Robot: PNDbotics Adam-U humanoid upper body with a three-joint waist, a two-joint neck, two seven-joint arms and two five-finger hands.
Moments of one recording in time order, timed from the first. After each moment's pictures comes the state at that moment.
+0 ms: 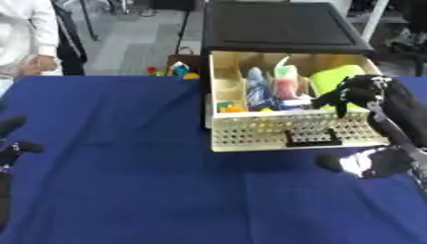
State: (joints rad) left arm -0.01 0.19 0.16 -1.99 0.46 -0.33 -0.22; right arm -0.49 -0.55 0.19 -1.80 0.81 -0.52 0.01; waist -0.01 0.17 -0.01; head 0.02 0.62
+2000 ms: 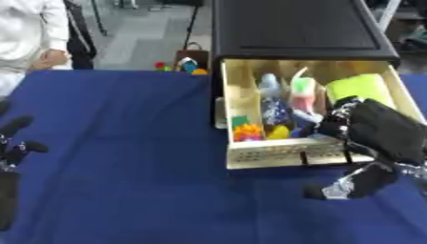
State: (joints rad) left arm -0.02 0.16 0.16 -1.99 0.45 -0.29 -0.22; right arm -0.43 -0.51 0.20 -1.78 1.06 -0.62 0.06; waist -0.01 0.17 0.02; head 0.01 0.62
